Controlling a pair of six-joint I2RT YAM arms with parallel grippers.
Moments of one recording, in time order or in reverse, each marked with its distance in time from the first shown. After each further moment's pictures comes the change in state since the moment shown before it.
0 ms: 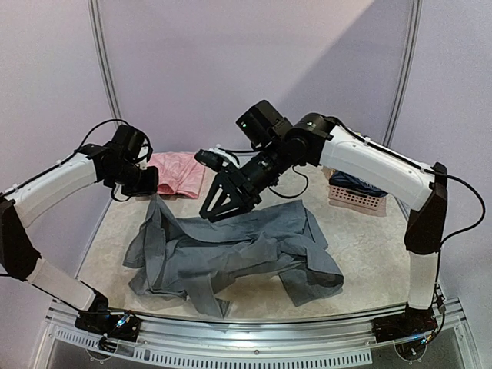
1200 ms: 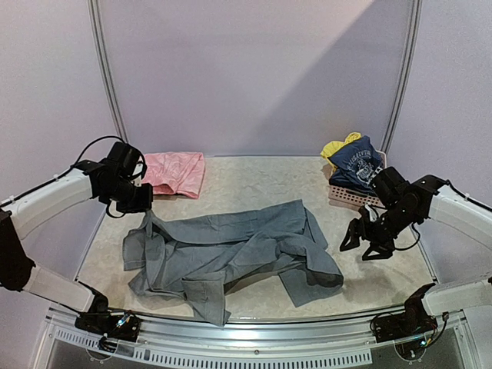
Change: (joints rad) left arm 0.022 -0.085 -0.172 0.022 0.007 -0.013; right arm -0.537 -0.853 -1.233 -0.082 0.607 0.256
